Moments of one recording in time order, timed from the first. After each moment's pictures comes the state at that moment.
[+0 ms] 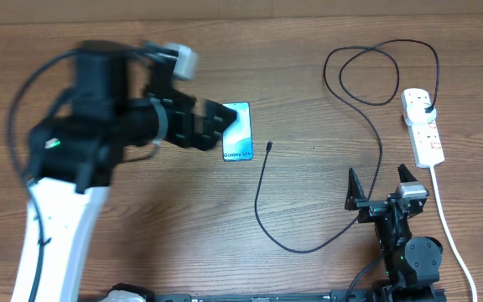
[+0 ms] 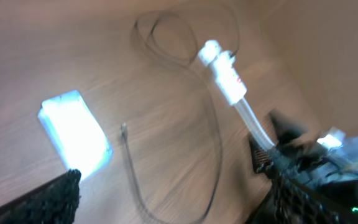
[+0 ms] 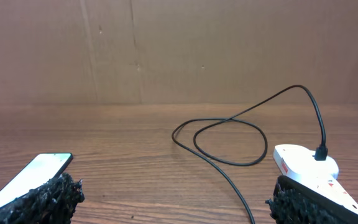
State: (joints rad) left arm -0.25 1.36 1.66 -1.10 0.58 -0.13; right arm 0.09 0.01 0.02 -0.03 0.01 0.04
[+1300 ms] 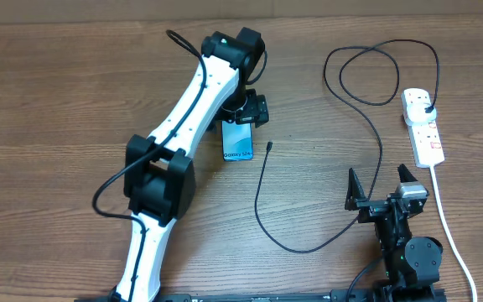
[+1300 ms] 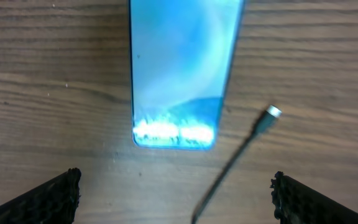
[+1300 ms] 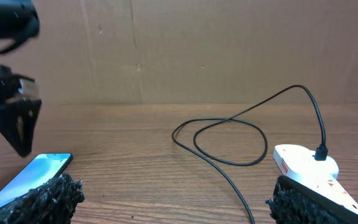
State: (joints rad) left arm -0.47 2.33 2.20 -1.48 0.06 -0.61; right arm 0.09 0.01 0.02 -0.03 0.01 0.04
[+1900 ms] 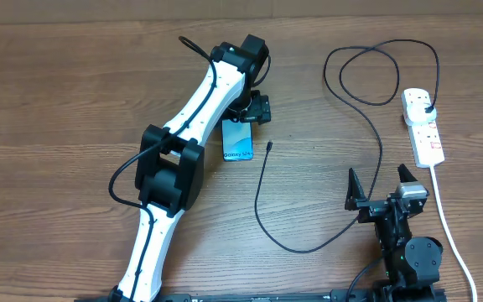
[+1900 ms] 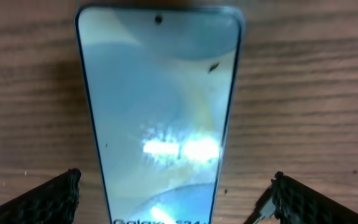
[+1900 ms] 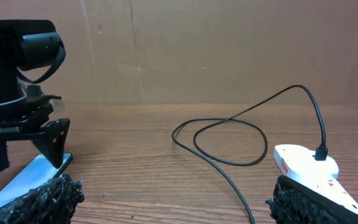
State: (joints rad) left arm -0.47 2.44 2.20 -1.29 0.03 -0.57; right arm 0.09 0.01 0.02 -0.03 0.01 0.04
